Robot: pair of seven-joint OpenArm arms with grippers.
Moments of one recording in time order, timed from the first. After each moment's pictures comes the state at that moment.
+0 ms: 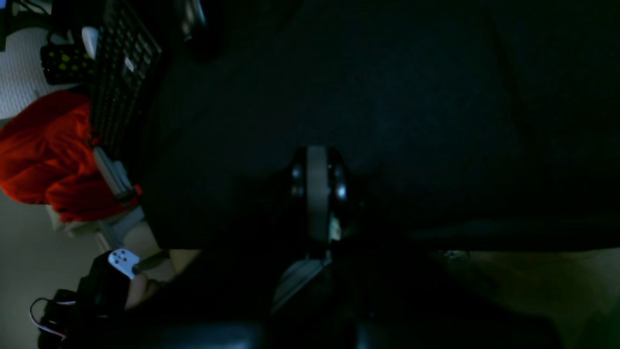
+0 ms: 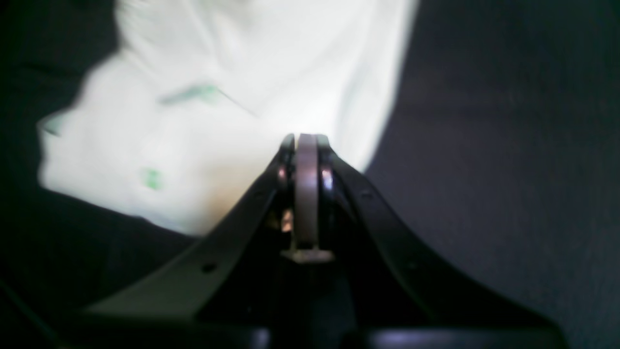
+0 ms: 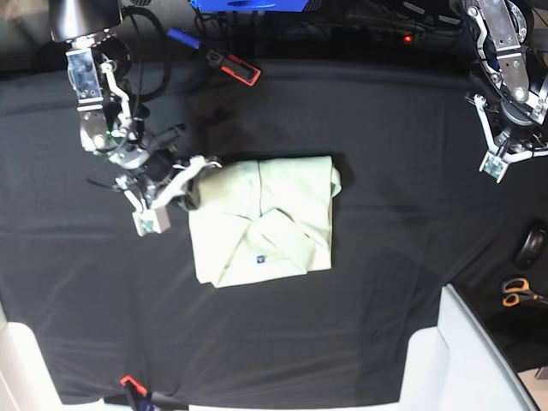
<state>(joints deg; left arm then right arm) 21.7 -13.5 -30.2 102.8 32.8 -34.6 32.0 -6.9 5.2 -6.4 78.3 17.6 15.5 -23.1</state>
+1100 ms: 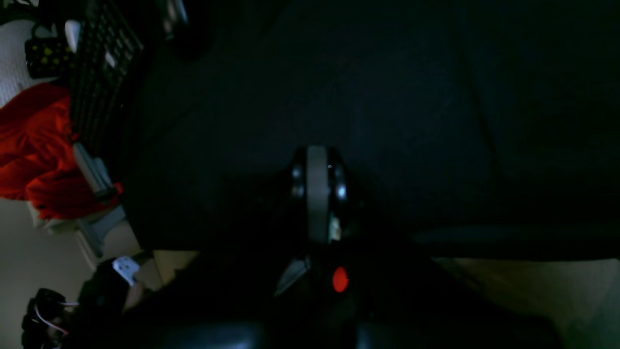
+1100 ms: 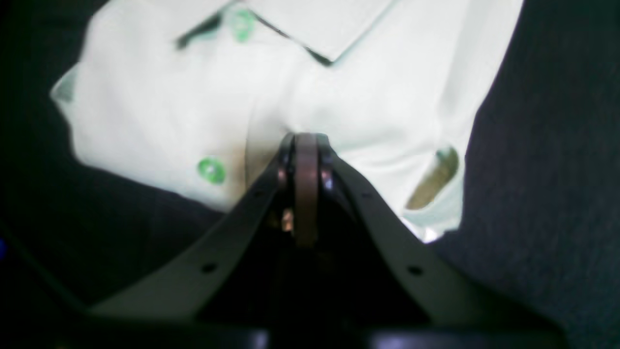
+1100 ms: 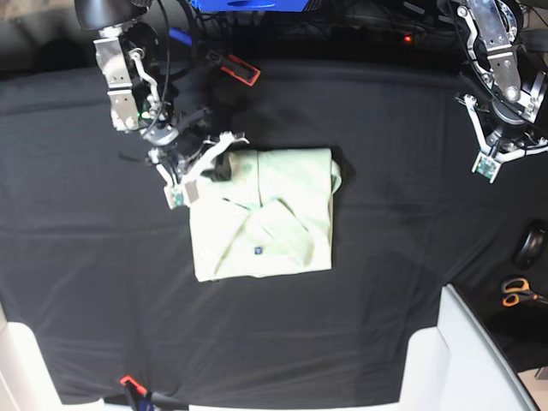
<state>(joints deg) 20.9 -11.2 -30.2 102.9 33.2 -34.5 32.2 -8.6 0.6 -8.8 71.4 17.6 15.9 -20.1</state>
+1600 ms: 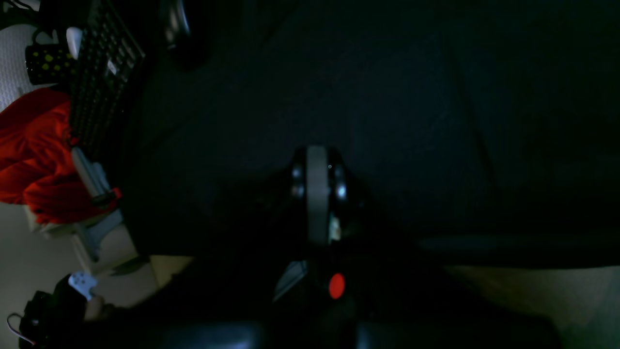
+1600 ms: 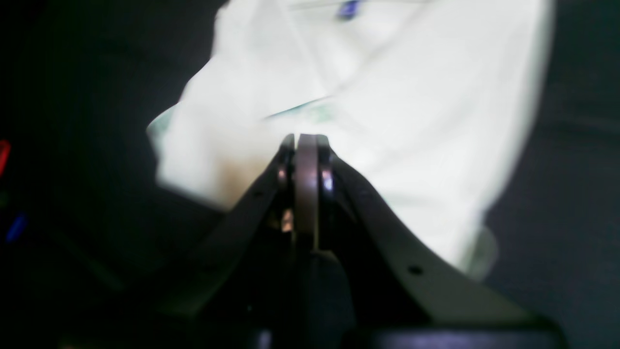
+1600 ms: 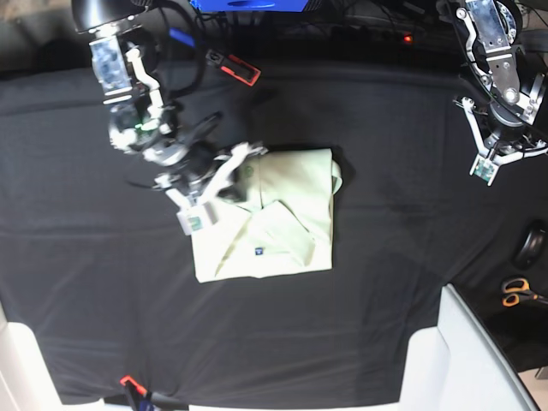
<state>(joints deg) 20.4 -10.4 -29.8 102.9 32.7 -34.5 32.2 -8.5 0.8 -14.6 85.9 16.9 15.7 -30.7</state>
